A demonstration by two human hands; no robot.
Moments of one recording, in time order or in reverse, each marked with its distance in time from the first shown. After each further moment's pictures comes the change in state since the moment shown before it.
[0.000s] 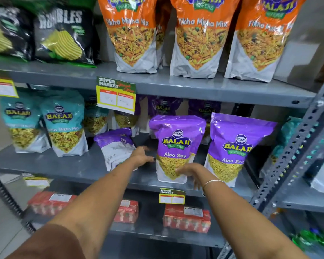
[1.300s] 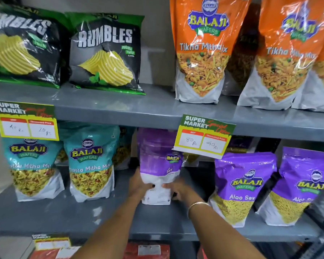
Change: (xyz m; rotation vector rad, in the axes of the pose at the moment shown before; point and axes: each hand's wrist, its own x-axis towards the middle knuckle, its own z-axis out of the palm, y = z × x) left_hand 0.097 -0.129 -0.132 -0.263 0.173 0.067; right_hand 0.170 -0.189 0.091 0.956 0.155 -0.130
